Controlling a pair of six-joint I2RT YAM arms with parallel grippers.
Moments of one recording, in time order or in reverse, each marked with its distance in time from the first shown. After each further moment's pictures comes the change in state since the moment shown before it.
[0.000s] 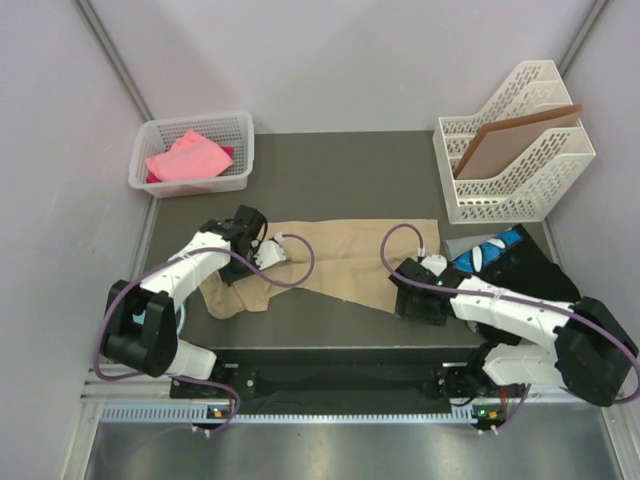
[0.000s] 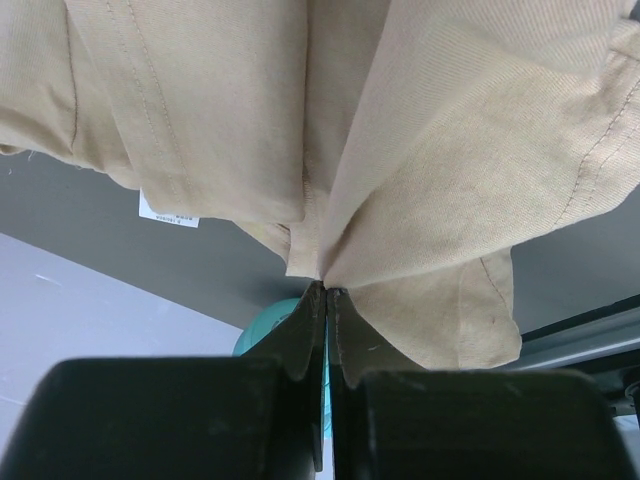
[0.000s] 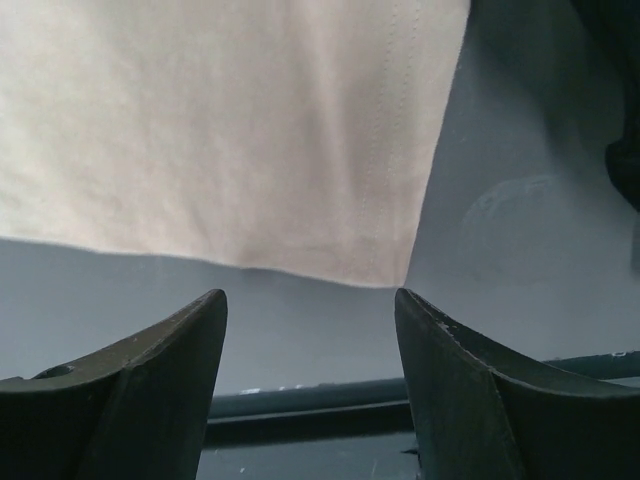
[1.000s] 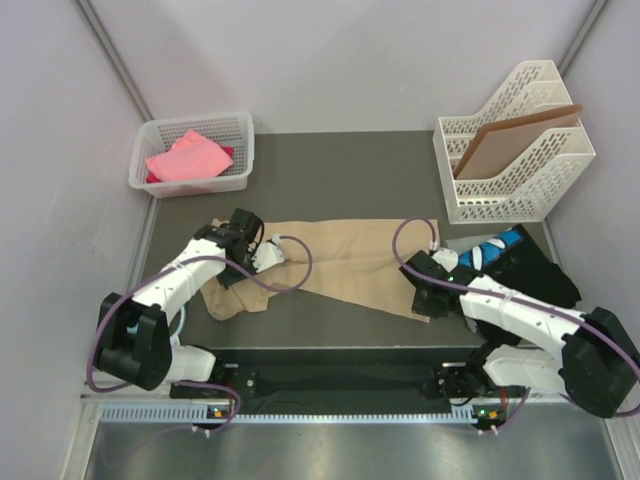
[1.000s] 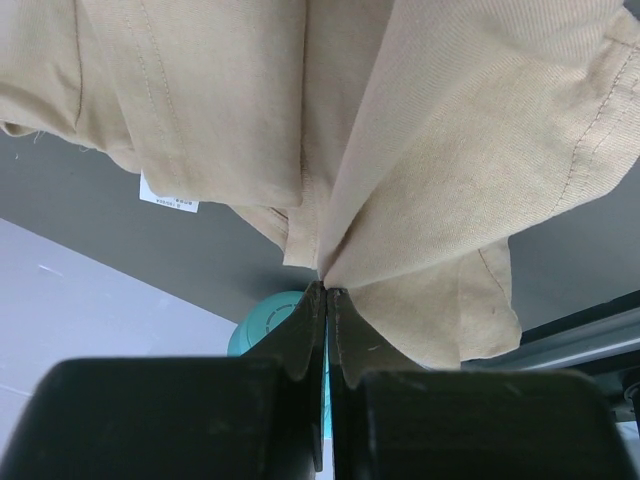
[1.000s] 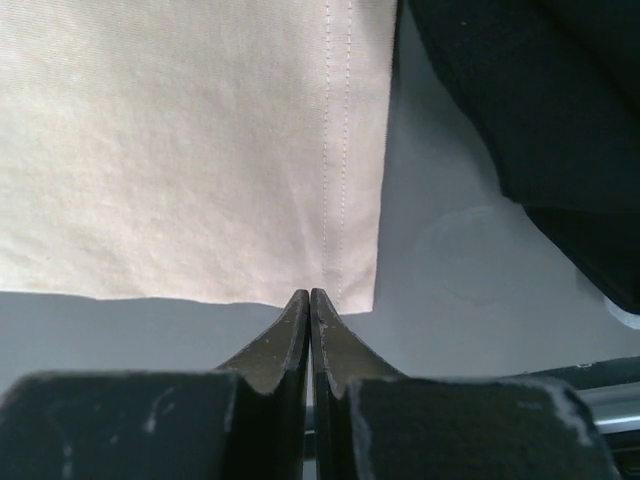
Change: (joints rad) left arm 0.000 -0.071 -0.038 0.006 -0.003 0.001; right arm -0.103 -0.019 -0.006 0.008 0.028 -0.031
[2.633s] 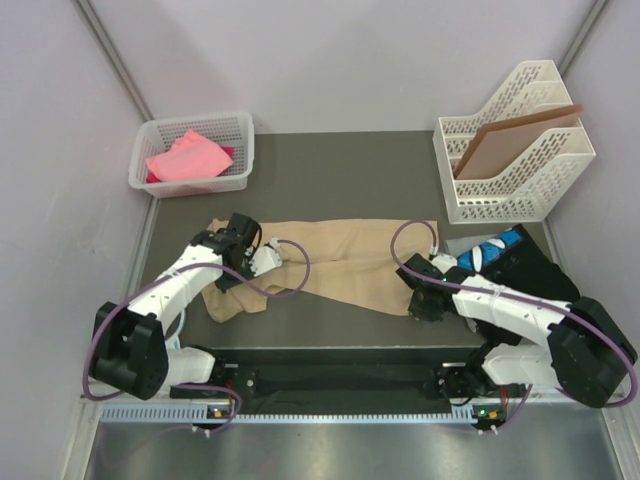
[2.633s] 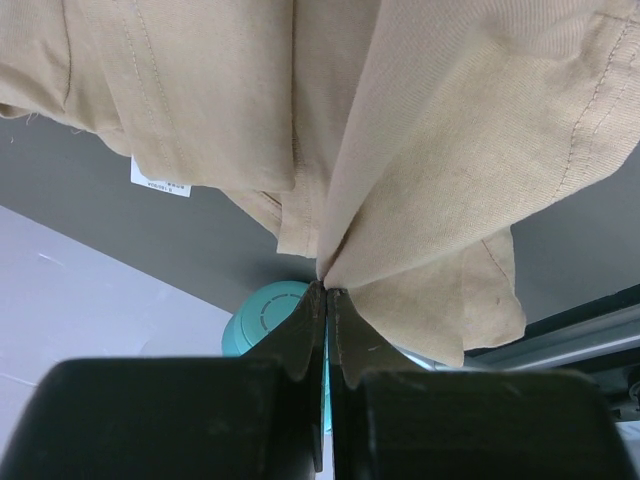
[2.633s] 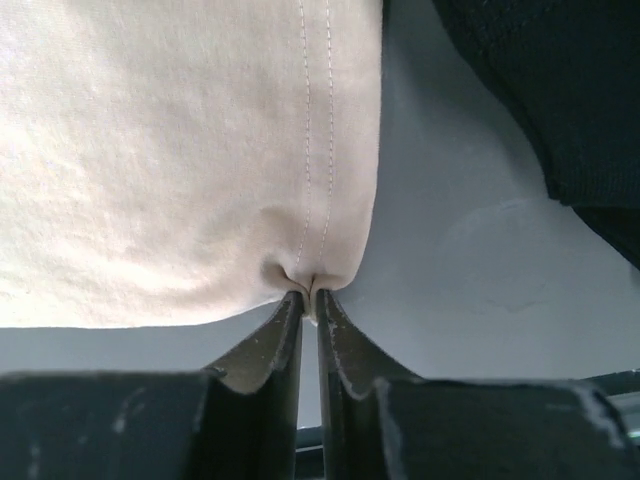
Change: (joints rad) left arm 0.000 -0.052 -0.041 0.003 -0.018 0.008; right arm 0.002 0.055 -0.034 0.059 -0.026 0.090
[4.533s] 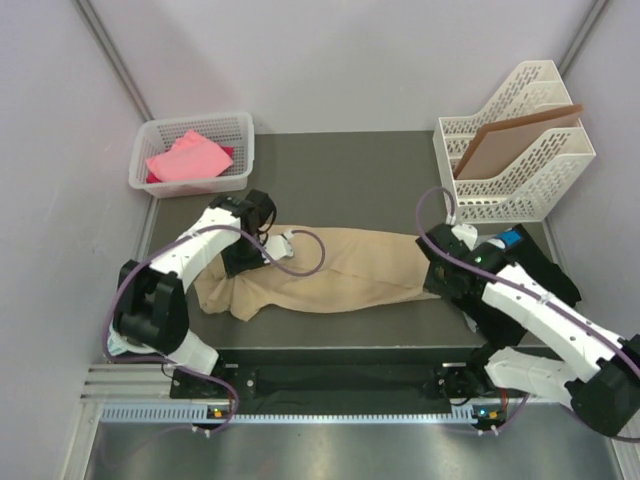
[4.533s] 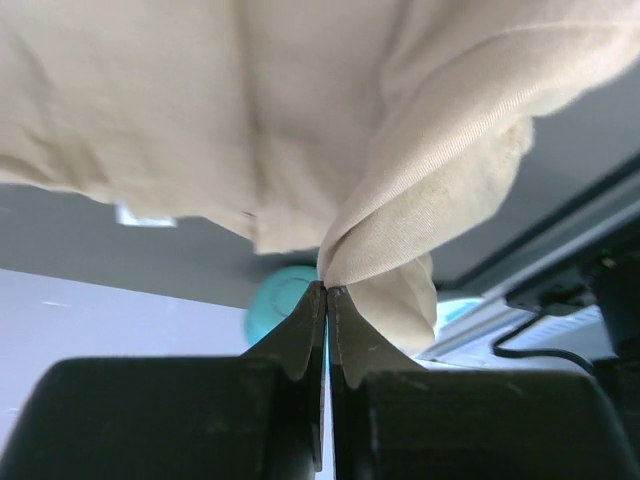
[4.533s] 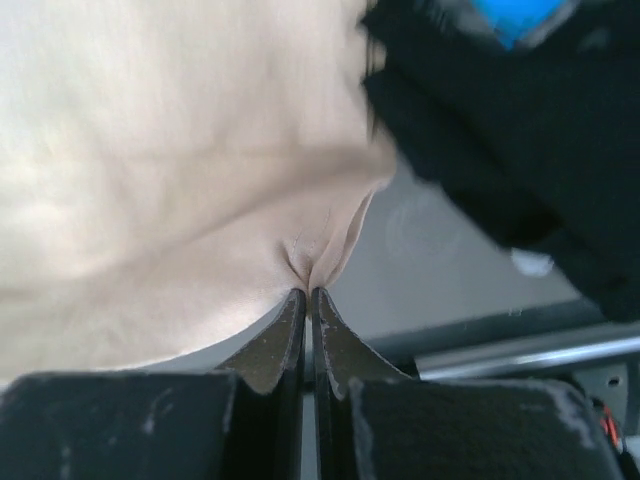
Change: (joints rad) left arm -0.036 0.235 0.311 -0.320 0.108 0.031; right arm -0.053 -0.180 0.300 -0.362 0.046 -0.130
